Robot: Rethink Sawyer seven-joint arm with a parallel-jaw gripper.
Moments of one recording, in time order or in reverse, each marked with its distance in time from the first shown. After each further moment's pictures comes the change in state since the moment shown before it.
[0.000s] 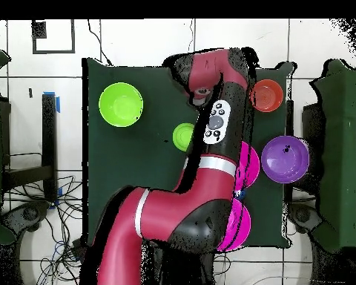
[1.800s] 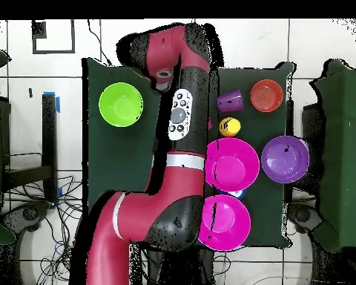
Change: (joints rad) arm 0.095 0.060 -0.124 -0.220 0.175 0.173 0.040
